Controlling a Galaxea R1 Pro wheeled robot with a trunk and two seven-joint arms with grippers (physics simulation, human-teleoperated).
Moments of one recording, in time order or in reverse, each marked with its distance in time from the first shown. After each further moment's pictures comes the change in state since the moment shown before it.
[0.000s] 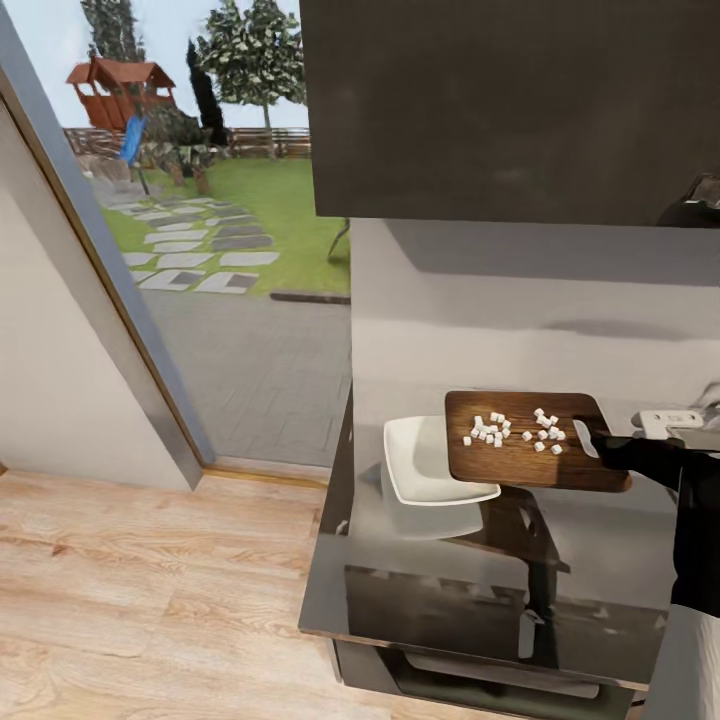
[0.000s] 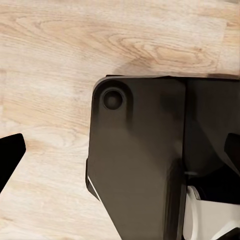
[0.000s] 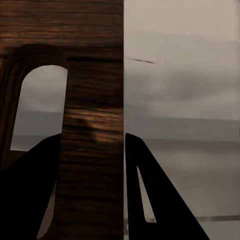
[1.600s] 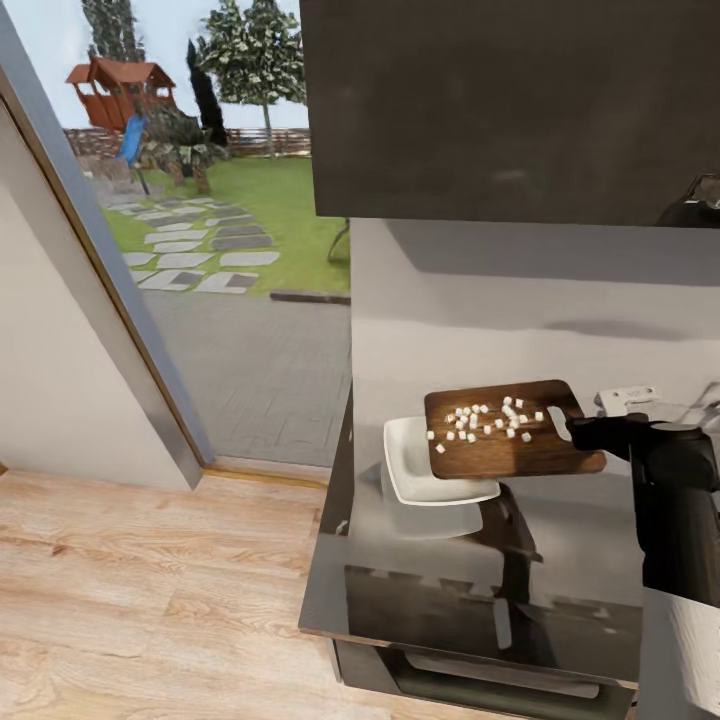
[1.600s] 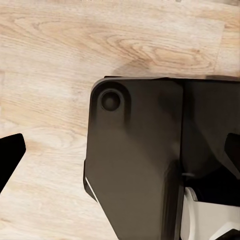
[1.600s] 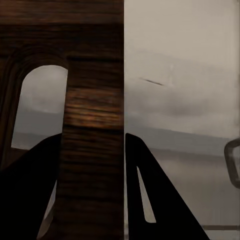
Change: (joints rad) left arm 0.000 -0.003 0.000 -0.004 0.000 -0.001 -0.002; right arm -0.037 -0.012 0.229 -0.015 0.001 0.101 -0.137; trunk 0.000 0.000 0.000
